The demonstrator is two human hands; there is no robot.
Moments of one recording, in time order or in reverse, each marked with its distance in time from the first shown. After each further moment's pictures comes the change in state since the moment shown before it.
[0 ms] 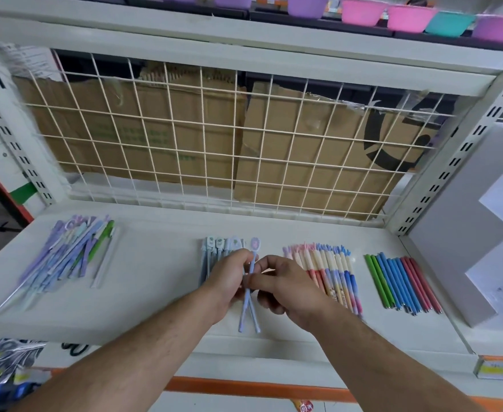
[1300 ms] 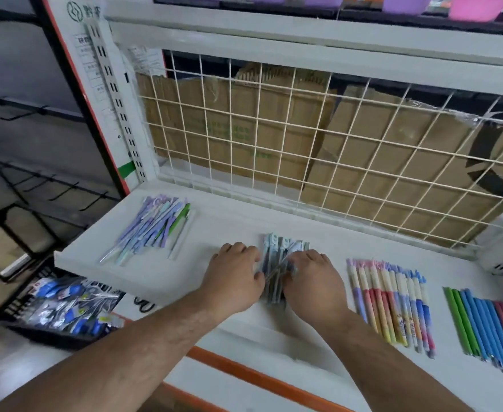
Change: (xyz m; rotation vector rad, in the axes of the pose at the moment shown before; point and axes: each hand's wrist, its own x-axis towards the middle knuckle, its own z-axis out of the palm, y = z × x) left_hand -0.026 -0.022 -0.089 1.216 0.470 0.456; right_hand 0.040 0.013 0.049 -1.181 0.328 -0.415
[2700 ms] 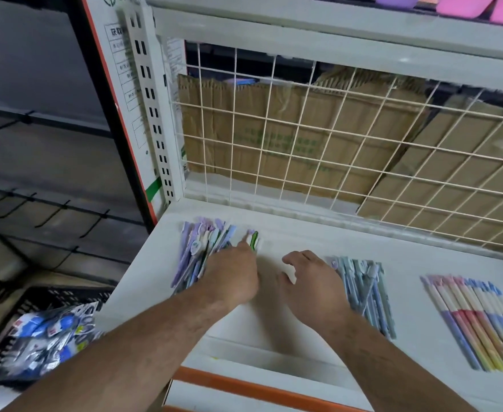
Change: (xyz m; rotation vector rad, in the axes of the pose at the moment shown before) left_hand 0.074 -0.171 -0.032 0.226 -0.150 -0.067; right_hand 0.070 -0.151 0.079 -0.018 0.108 0.079
